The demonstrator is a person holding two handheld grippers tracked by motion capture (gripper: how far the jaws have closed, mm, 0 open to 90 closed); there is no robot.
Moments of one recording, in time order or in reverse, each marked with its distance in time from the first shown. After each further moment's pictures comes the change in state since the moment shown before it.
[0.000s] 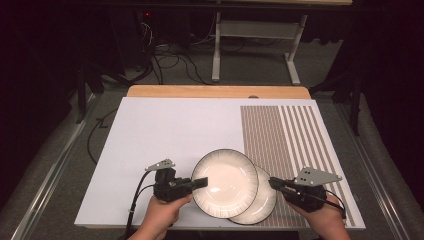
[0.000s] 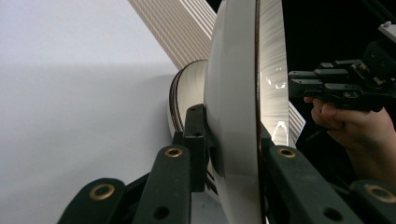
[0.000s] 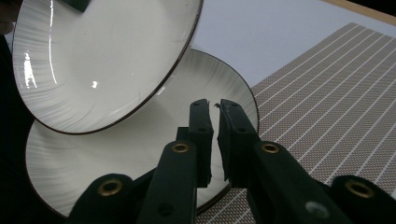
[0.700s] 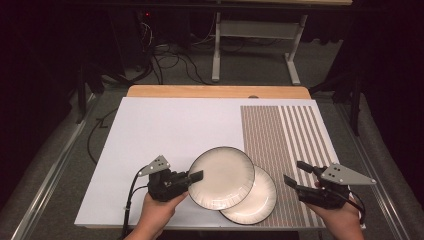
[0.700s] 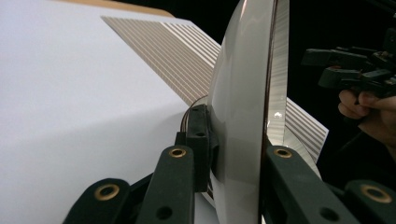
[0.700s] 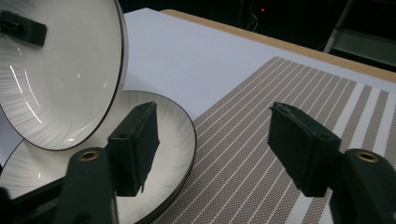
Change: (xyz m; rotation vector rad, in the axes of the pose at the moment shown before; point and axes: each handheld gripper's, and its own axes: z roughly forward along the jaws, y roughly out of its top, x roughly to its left) left arm -0.015 0.008 -0.015 -0.109 0.072 0.209; right arm -0.016 0.000 -0.039 -0.155 -0.151 0.089
